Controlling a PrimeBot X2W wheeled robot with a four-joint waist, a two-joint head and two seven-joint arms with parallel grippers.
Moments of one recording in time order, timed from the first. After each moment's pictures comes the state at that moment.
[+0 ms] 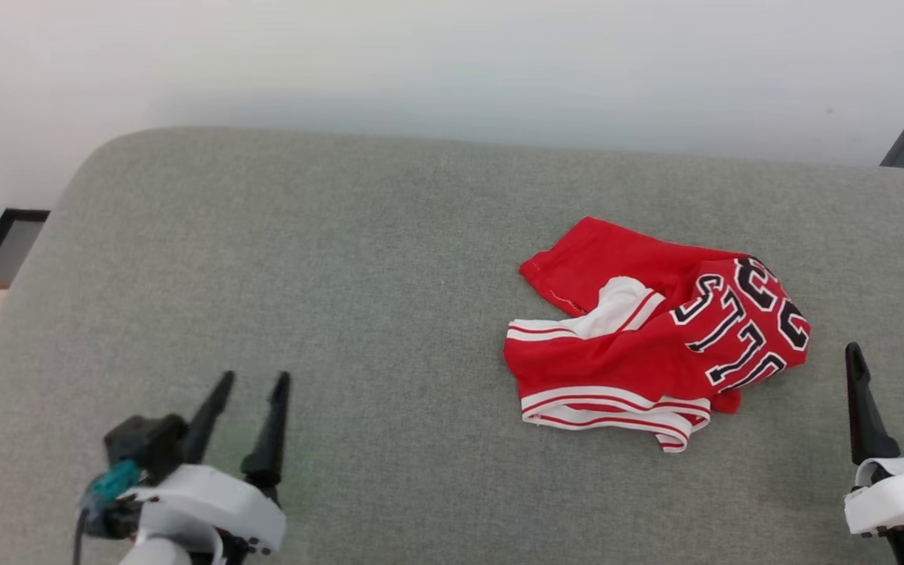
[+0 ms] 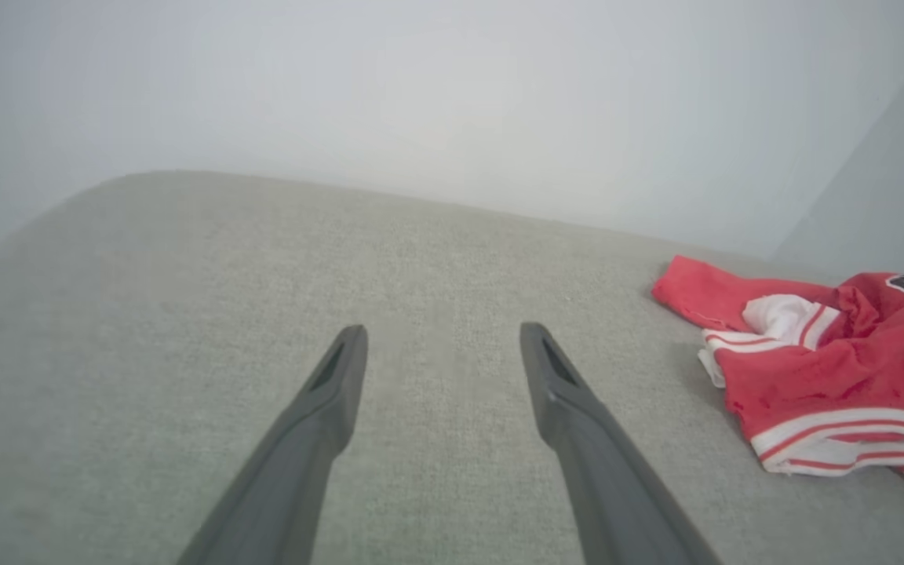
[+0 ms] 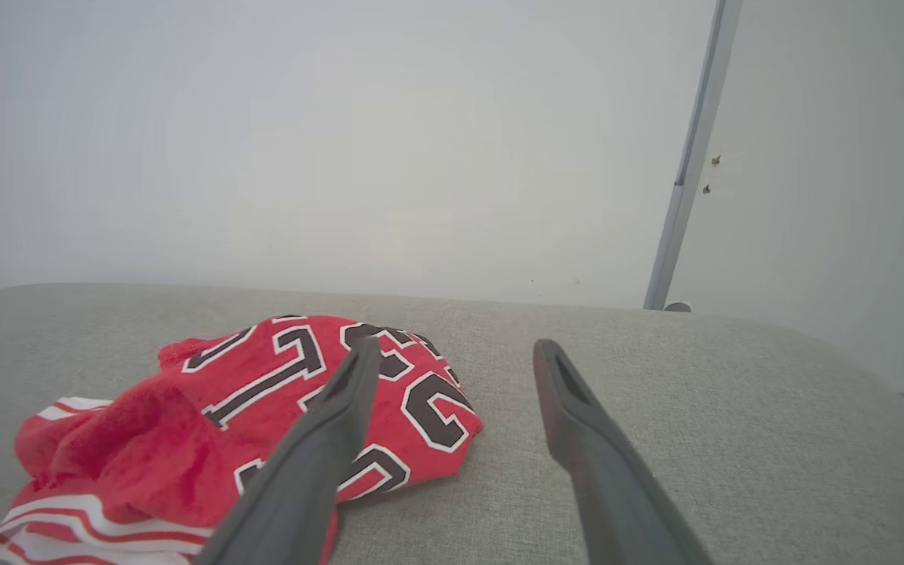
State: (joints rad) left arm -0.22 0.39 -0.37 0.35 -0.67 -0.01 -0.26; right arm -0.13 -0.26 -0.06 0.25 0.28 0.13 -0.26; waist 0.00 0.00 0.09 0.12
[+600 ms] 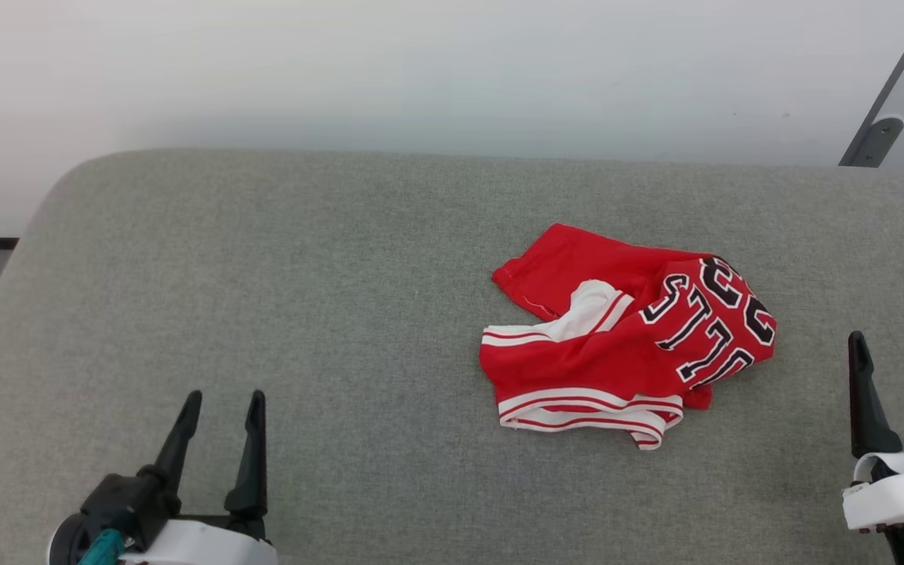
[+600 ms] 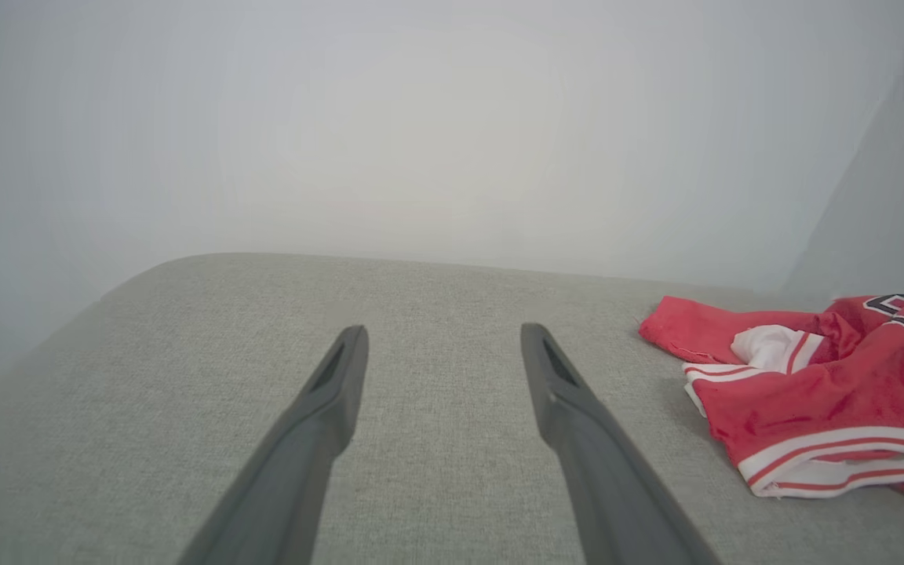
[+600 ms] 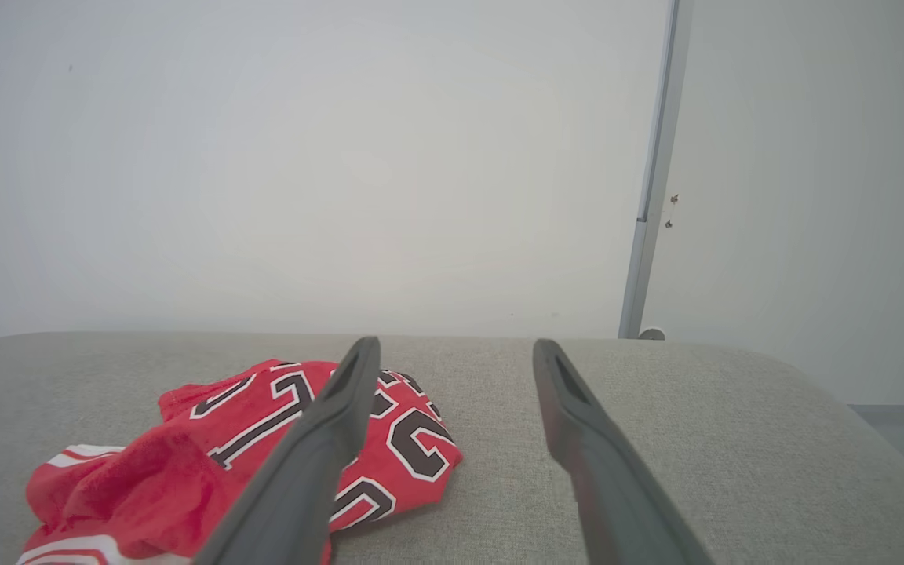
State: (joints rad) left arm -0.01 0.18 -0.02 0.13 -0.28 -0.08 -0.26; right arm -0.11 -0.24 -0.07 0.17 0.30 0.13 -0.26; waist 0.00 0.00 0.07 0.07
